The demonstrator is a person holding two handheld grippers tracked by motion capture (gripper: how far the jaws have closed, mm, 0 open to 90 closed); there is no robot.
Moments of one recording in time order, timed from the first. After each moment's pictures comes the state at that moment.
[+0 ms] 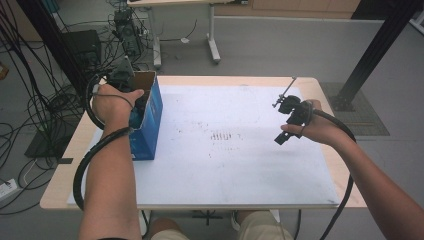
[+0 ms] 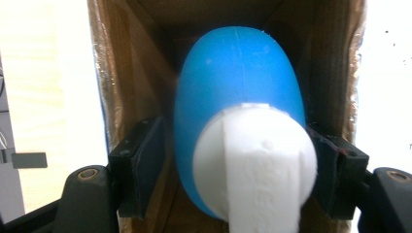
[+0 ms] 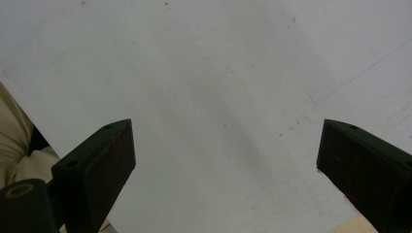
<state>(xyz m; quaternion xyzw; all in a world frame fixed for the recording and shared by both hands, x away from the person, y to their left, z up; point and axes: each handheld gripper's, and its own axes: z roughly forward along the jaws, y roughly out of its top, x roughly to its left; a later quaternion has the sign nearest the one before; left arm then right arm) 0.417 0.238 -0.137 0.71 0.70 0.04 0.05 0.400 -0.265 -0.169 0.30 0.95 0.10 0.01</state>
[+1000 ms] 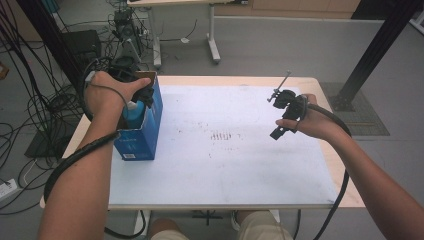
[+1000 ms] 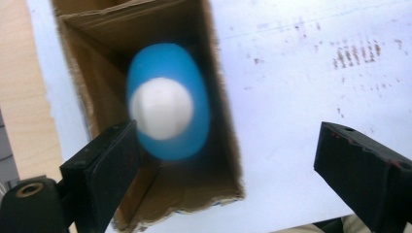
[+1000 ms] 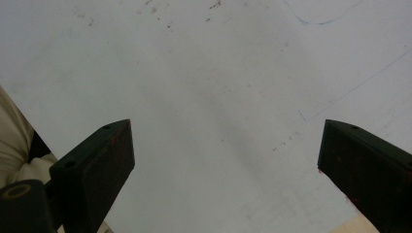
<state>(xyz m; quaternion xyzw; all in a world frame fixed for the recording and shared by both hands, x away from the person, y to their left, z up) 0.383 0.218 -0.084 0.77 0.62 0.04 0.11 0.405 -0.250 -0.156 0.29 0.95 0.11 0.02</state>
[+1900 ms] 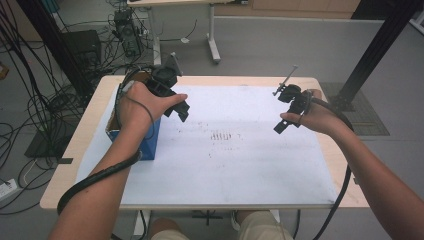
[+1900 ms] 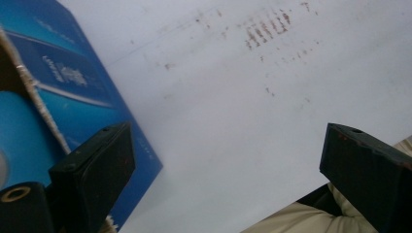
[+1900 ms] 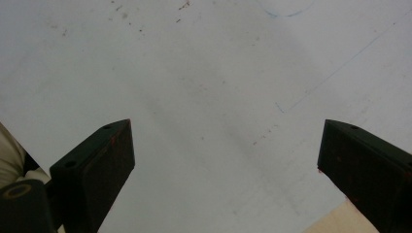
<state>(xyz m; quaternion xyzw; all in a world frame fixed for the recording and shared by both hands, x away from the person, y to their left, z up) 0.367 0.146 -0.096 0.85 0.51 0.02 0.13 0.417 -0.265 -0.155 0.33 0.94 0.11 0.02</state>
